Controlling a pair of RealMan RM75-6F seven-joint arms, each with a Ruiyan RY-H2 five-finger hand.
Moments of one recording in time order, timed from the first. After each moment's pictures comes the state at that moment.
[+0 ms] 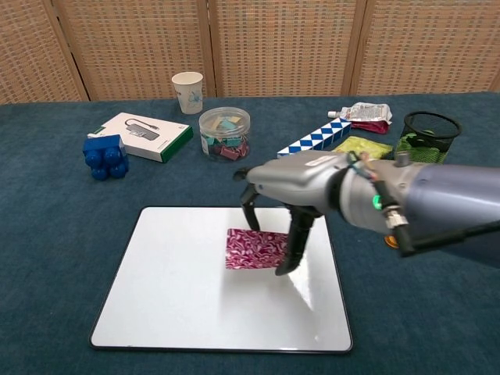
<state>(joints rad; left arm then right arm) 0.08 -0.83 0.01 -1.87 1.36 1.47 -0.09 0.96 -1.66 0.21 -1.79 -0.64 0.98 -0.98</state>
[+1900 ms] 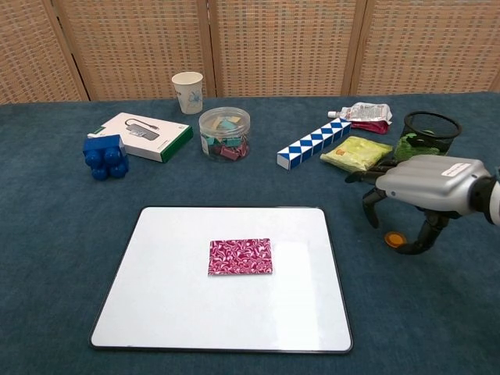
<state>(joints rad) 0.05 -0.84 0.03 -1.86 1.36 1.43 -0.05 0.79 -1.45 -0.06 -1.49 -1.14 0.90 -0.47</state>
